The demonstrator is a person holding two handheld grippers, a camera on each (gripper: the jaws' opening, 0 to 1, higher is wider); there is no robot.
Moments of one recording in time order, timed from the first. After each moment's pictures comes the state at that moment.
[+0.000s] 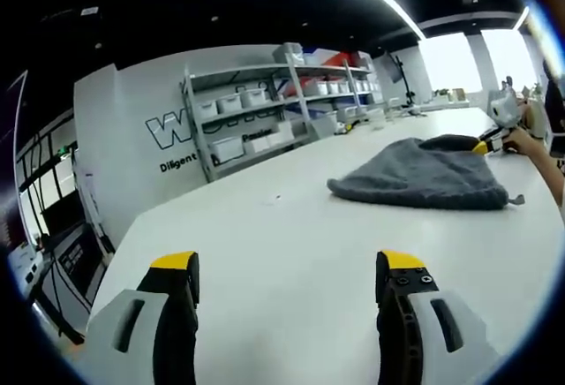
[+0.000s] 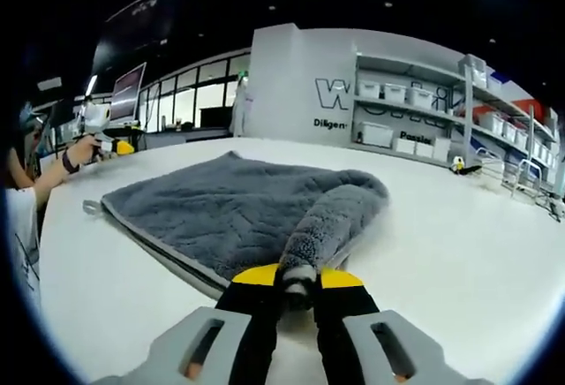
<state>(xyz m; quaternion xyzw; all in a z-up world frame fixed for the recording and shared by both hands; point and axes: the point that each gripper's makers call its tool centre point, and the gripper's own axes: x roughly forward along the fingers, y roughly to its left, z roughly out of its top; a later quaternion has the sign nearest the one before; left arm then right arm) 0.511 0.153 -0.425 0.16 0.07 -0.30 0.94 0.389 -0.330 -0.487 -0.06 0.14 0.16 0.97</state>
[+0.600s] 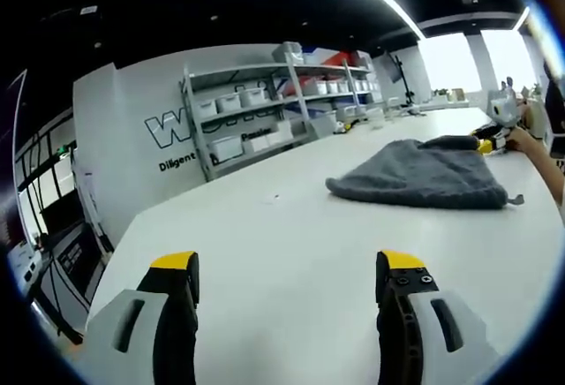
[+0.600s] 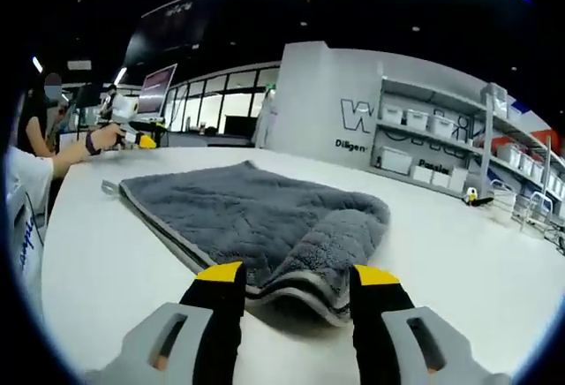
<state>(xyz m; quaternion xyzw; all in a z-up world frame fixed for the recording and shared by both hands) 0.511 0.152 -0.427 0.16 0.07 -0.30 0.94 0.384 -0.348 -0.475 -0.10 0.08 0.22 0.97</state>
